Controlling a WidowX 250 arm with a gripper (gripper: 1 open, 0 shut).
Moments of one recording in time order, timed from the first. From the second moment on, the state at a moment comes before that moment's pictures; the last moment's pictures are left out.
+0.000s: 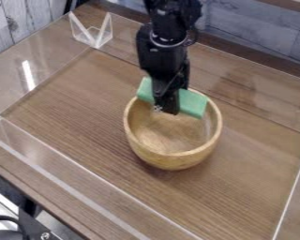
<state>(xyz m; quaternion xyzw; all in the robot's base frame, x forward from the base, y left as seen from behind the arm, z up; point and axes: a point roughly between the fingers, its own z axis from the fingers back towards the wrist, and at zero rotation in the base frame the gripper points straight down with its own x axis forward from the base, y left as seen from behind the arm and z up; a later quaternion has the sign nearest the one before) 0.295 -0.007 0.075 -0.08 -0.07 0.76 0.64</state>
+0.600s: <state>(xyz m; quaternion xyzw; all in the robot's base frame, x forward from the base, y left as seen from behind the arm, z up) 0.303 -0.005 0.098 -0.09 -0.07 0.79 0.61</state>
